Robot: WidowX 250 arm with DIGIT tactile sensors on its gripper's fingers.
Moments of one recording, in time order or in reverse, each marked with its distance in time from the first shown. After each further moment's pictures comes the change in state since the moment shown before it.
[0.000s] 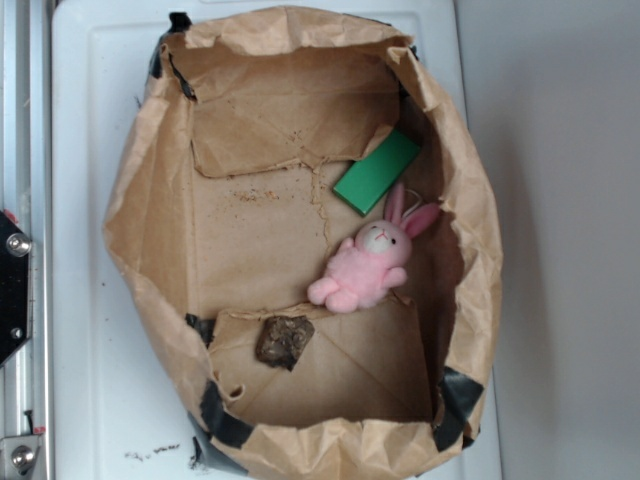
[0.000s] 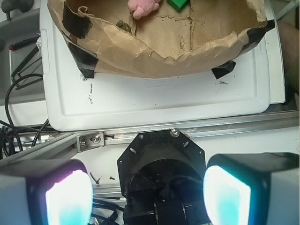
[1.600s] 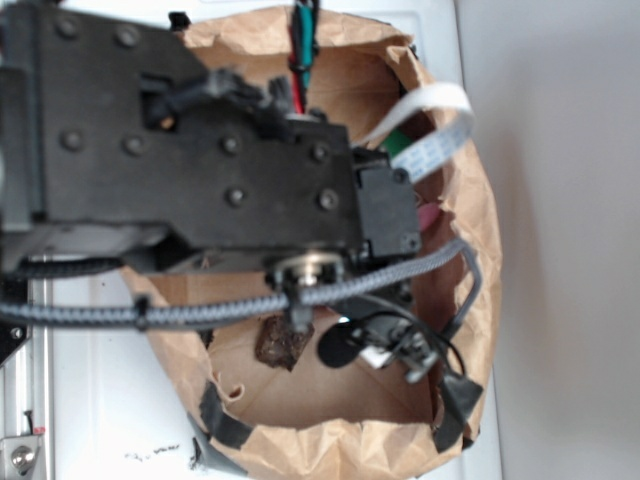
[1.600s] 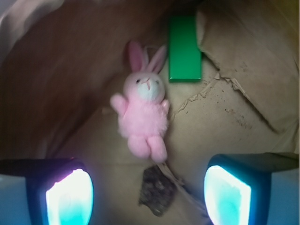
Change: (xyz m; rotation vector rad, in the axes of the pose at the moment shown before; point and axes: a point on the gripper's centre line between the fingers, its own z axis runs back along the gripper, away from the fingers) arm 0.164 0.015 -0.133 -0.129 -0.173 0.853
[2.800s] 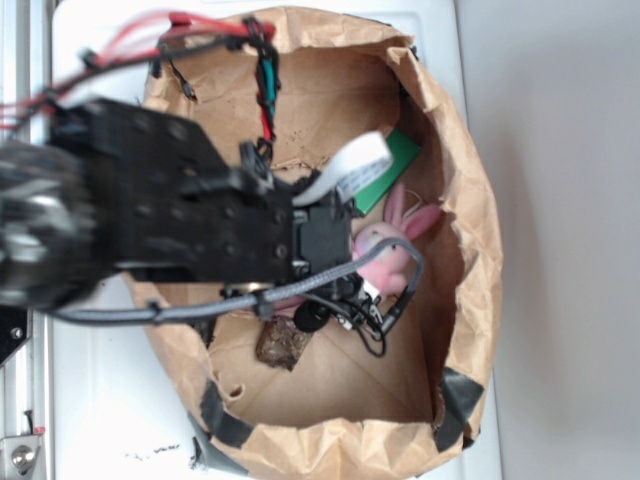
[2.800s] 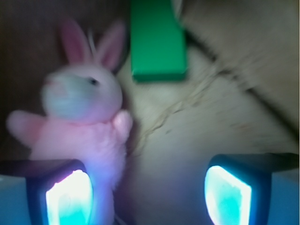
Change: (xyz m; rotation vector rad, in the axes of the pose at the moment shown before) arm -0.009 0.024 -0.077 0.017 -0.123 -0.109
